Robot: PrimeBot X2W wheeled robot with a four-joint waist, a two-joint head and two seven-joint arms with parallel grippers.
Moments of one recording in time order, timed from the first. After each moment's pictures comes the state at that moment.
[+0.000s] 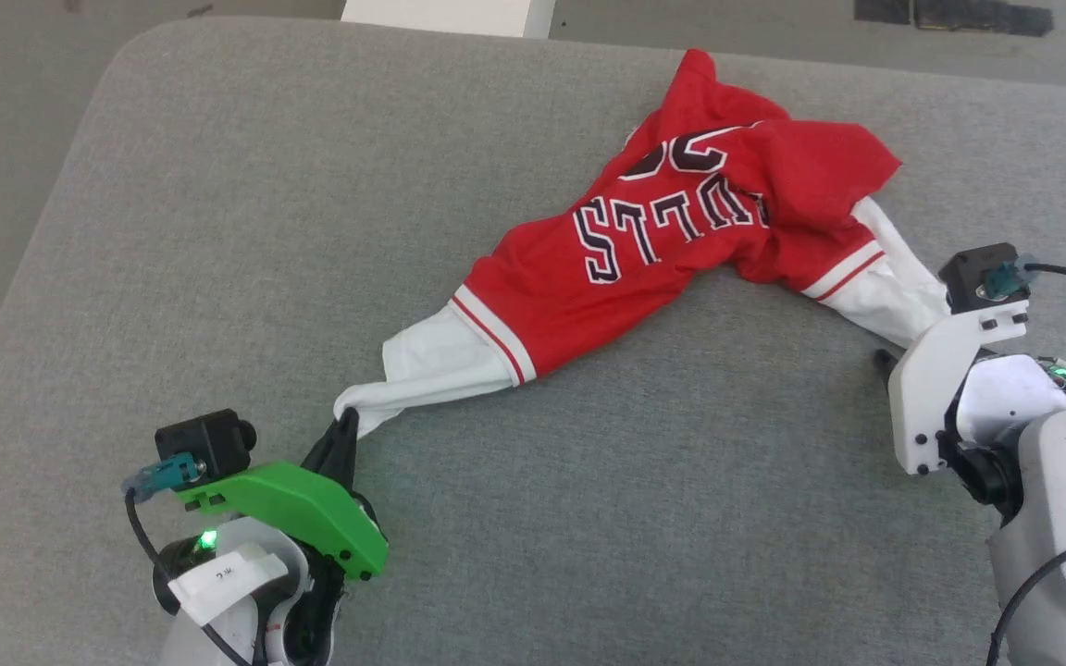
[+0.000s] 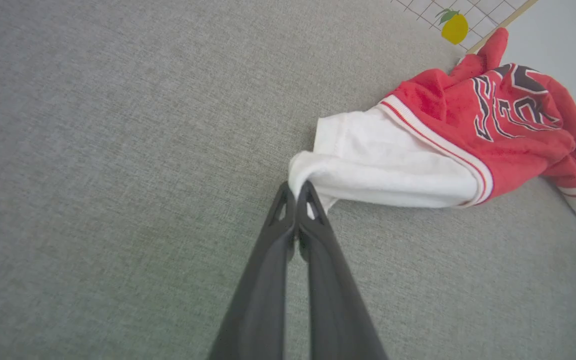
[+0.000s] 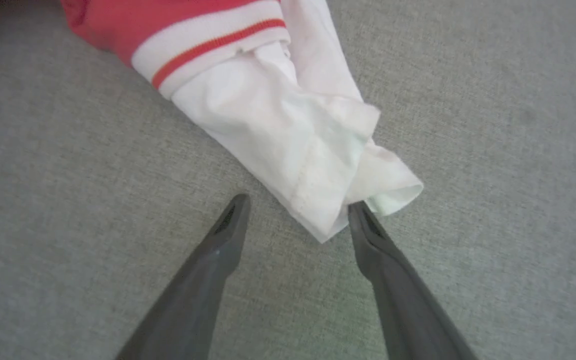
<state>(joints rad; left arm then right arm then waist) -0.10 0.07 -0.08 0.01 -0.53 0.06 0.27 -0.41 -0.16 -0.06 0.27 -0.02 0.13 0.70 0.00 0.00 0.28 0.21</state>
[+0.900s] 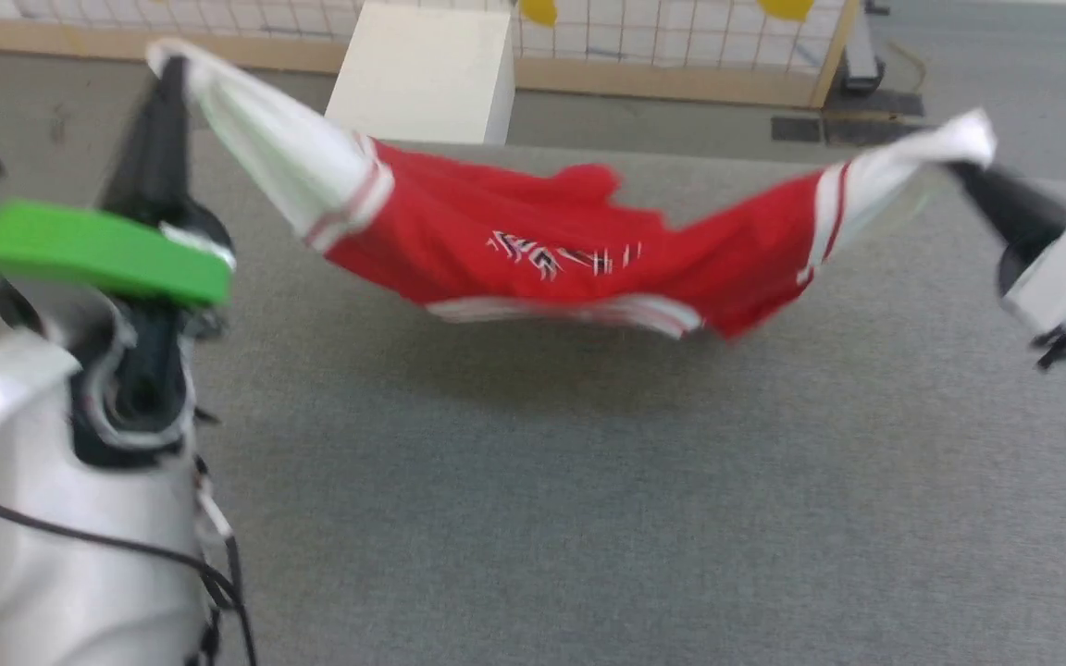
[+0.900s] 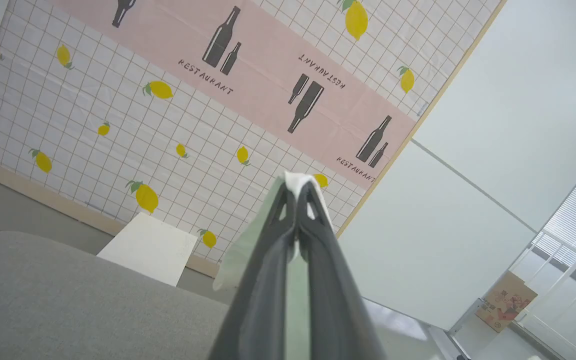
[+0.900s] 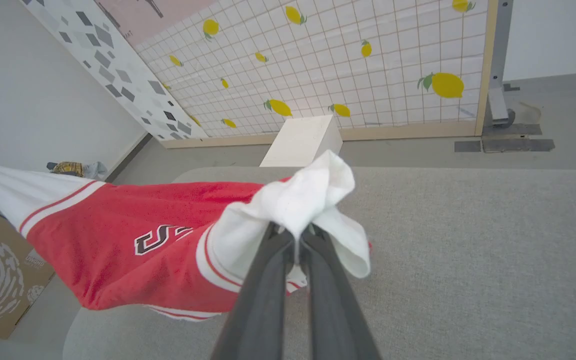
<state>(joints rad) -0.50 0.13 0.06 -0.09 -0.77 -0.01 0.17 -0.52 -0.12 -0.23 -0.09 0.59 0.13 0.86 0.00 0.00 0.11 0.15</state>
